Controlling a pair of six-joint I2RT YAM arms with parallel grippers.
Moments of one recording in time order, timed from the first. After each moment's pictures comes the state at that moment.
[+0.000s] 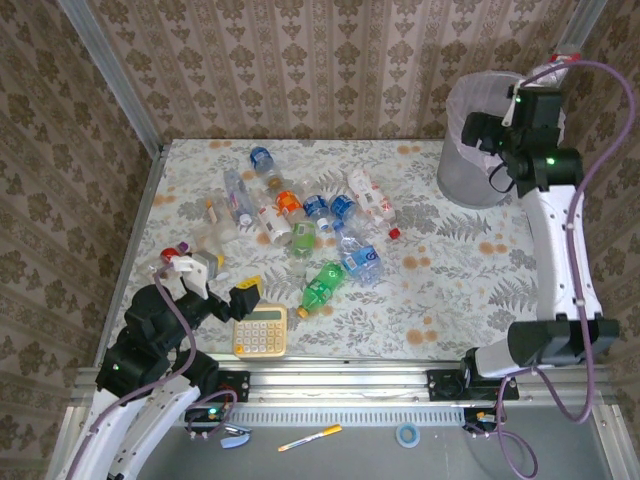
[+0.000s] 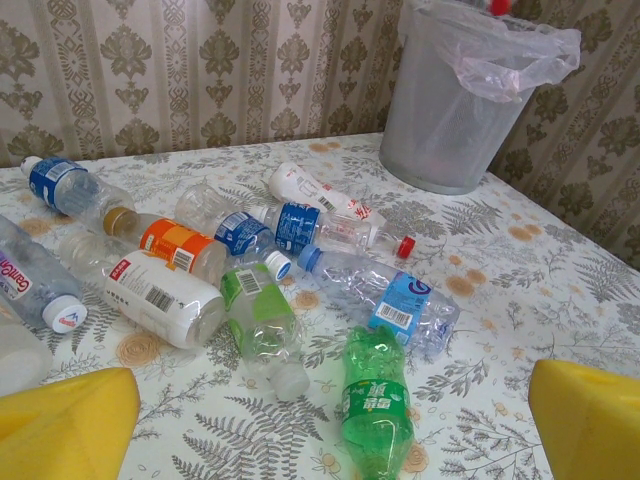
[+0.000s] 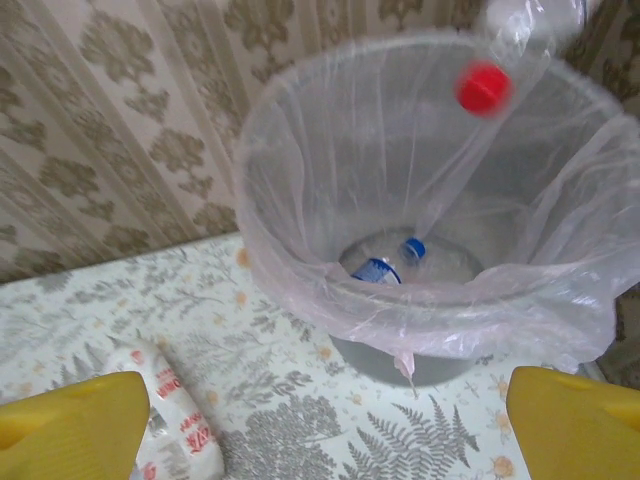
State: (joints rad) left arm -0.56 0.24 0.65 -0.62 0.16 -0.17; right arm -0.06 1.42 1.78 -0.85 0.12 0.19
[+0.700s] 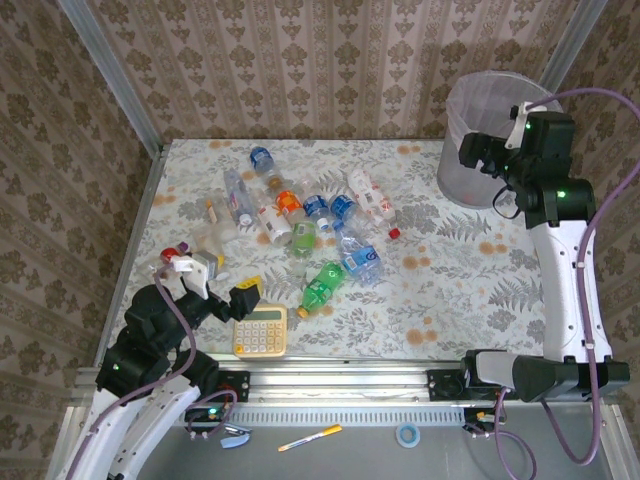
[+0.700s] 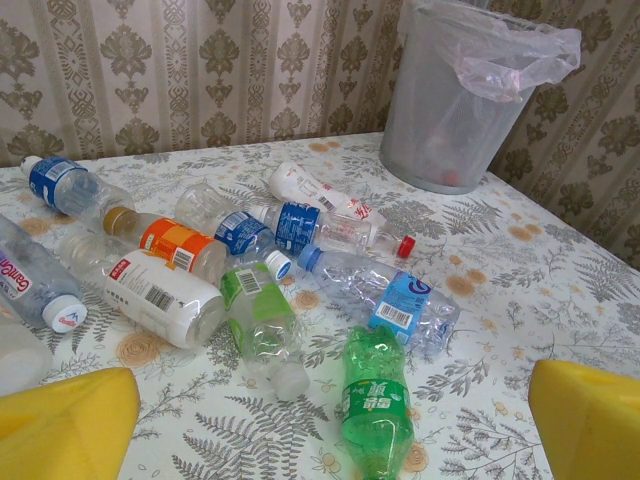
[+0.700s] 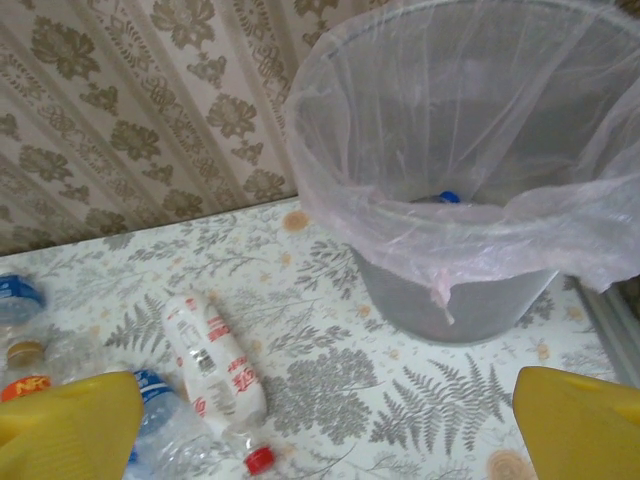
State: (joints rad) left arm -0.56 0.24 0.65 -0.62 0.16 -0.17; right arm -0.07 1.25 1.60 -0.85 0.00 0.21
